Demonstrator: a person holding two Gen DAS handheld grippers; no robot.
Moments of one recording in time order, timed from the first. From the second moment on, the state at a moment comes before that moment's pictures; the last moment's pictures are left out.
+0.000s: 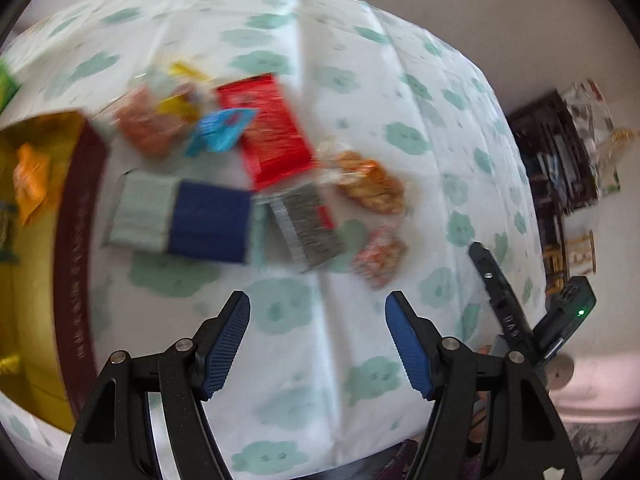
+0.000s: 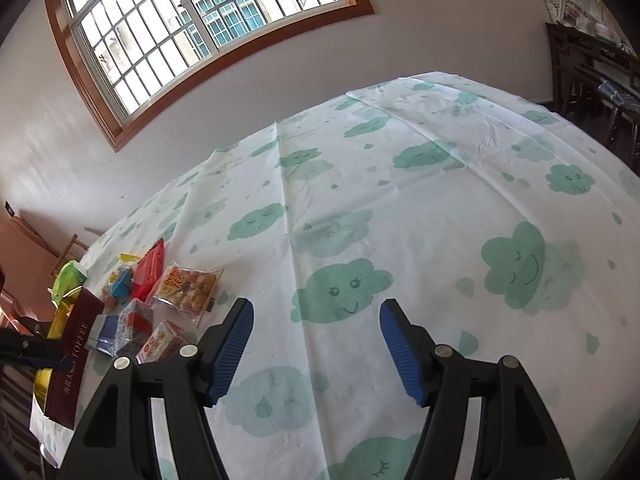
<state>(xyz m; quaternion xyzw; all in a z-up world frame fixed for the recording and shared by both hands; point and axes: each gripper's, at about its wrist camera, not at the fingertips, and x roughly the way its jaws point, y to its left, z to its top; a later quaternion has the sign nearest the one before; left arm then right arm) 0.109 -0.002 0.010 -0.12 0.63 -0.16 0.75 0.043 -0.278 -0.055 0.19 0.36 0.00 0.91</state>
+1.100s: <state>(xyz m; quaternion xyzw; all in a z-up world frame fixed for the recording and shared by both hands) 0.059 -0.063 0.005 0.05 0.56 -0.25 0.79 0.044 -0.286 -0.057 0.22 0.35 0.02 0.91</state>
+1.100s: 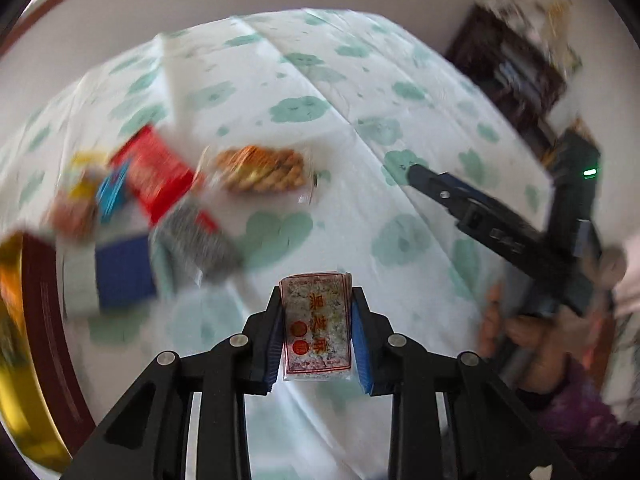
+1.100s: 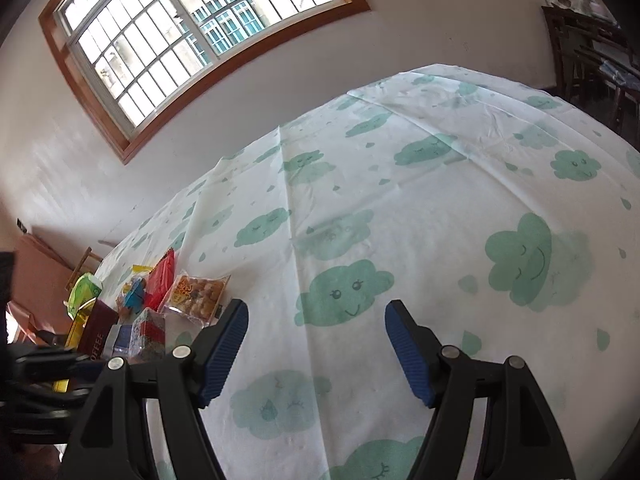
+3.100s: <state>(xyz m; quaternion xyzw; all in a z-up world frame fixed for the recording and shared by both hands) 0.046 0.234 -0.006 -0.04 0.53 0.00 0.85 0.065 -0.224 -0.054 0.07 0.40 0.09 0.91</state>
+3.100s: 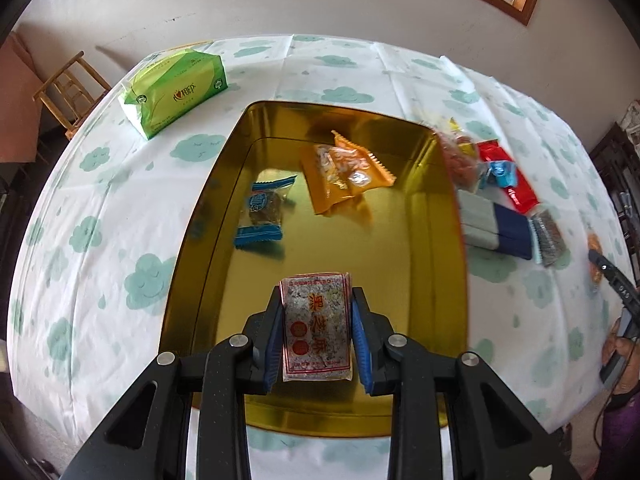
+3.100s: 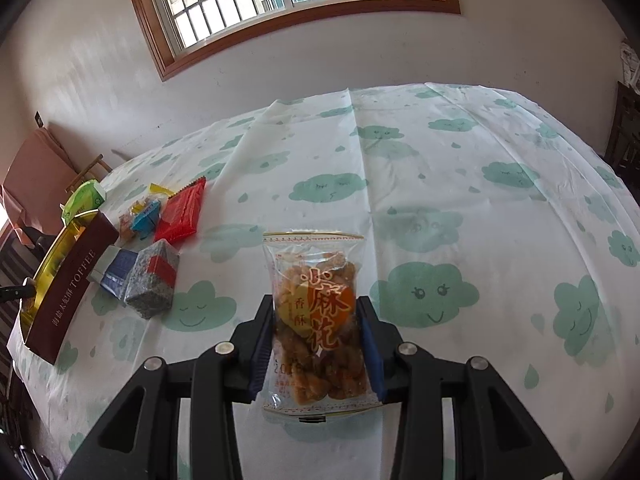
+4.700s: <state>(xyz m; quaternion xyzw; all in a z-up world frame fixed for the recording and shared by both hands) -0.001 0.220 0.025 0.01 0.44 0.08 0.89 0.048 -0.226 -0.050 0.12 0.41 0.08 0.90</state>
